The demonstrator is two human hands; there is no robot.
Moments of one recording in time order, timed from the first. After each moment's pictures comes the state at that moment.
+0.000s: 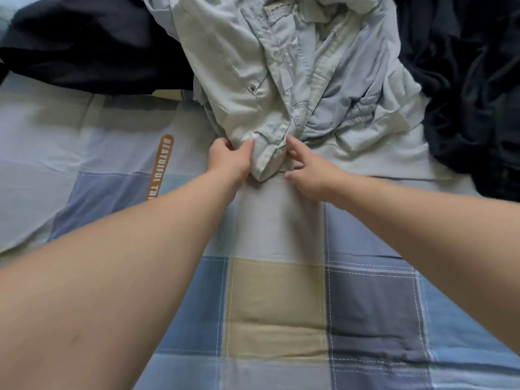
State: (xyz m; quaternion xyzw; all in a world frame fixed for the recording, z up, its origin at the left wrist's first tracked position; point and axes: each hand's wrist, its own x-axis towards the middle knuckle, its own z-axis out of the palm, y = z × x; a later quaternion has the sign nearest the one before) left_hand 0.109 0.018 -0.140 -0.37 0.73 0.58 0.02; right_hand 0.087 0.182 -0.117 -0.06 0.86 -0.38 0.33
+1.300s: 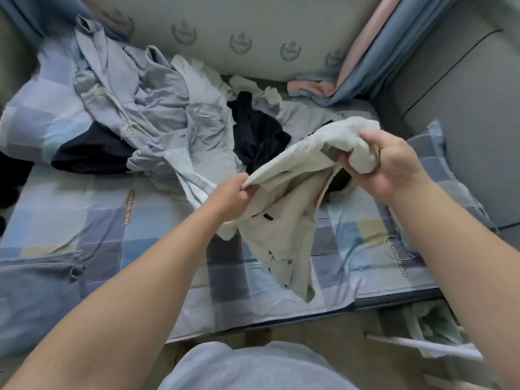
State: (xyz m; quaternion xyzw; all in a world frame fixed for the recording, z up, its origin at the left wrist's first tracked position) left_hand 0.327 0.228 0.380 0.02 0.87 0.47 0.15; right_hand 0.329 0.465 0.533 0.19 0.60 -0.78 0.07
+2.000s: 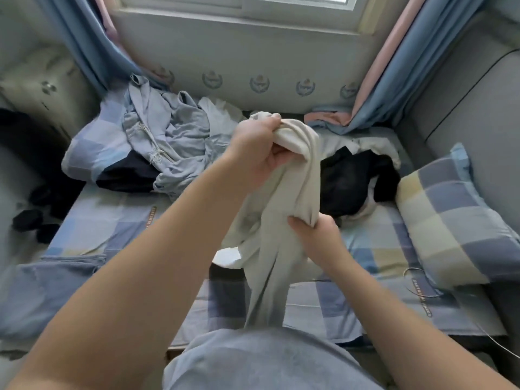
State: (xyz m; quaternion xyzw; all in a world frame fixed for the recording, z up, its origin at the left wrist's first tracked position) left_hand 0.349 0.374 0.574 -0.13 0.50 0.85 0.07; right_hand 0.414 0.527 0.459 0.08 0.84 -0.52 0.11
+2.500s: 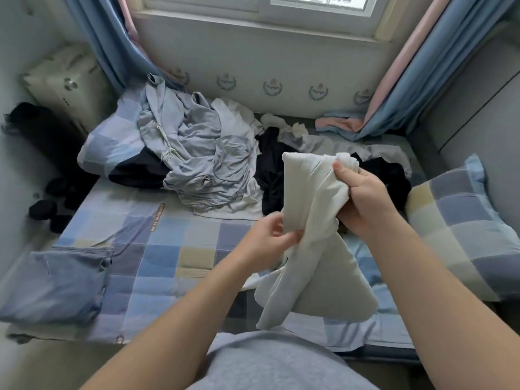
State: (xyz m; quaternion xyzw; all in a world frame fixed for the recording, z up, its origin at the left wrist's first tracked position) left_hand 0.429 0.385 0.446 -0.04 0.74 0.65 0.15; right_hand 0.366 0.550 0.532 0.11 0.58 -0.79 0.13
